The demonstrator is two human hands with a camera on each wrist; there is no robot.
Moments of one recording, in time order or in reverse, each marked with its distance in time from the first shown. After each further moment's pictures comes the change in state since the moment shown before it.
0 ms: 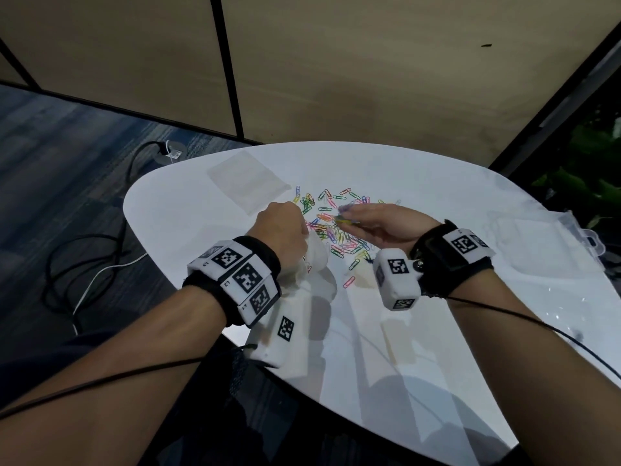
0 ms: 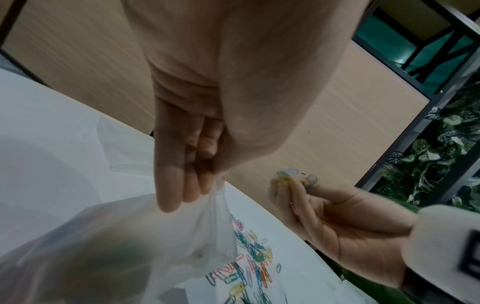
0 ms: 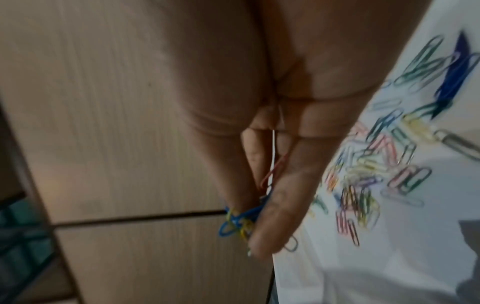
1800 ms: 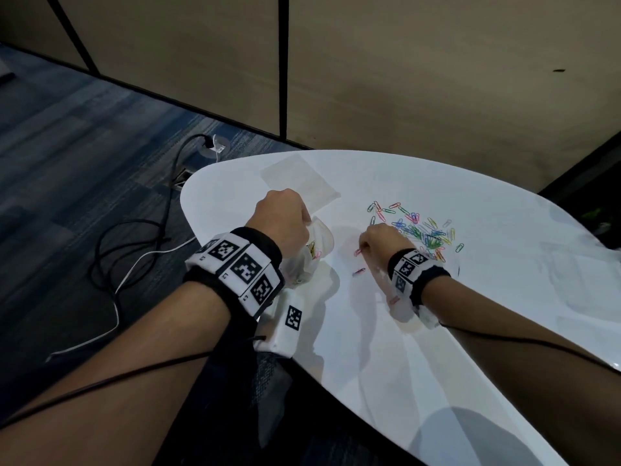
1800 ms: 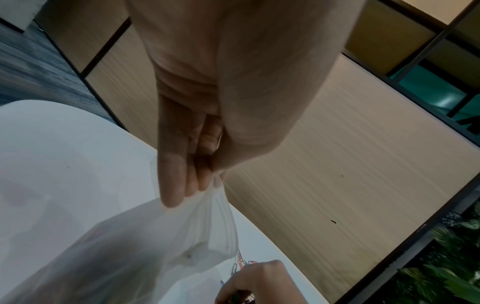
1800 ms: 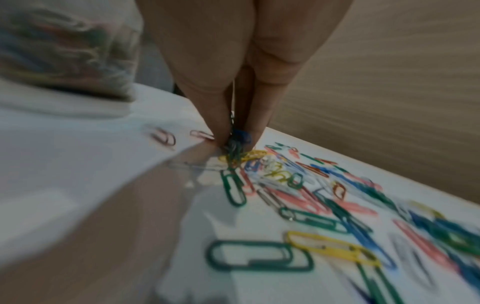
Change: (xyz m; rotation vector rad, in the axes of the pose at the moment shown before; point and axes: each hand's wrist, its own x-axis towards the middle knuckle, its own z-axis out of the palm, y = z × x) left_hand 0.000 -0.072 -0.055 -0.129 0.113 -0.115; right_hand 0.119 0.061 0.024 -1.994 0.174 -0.373
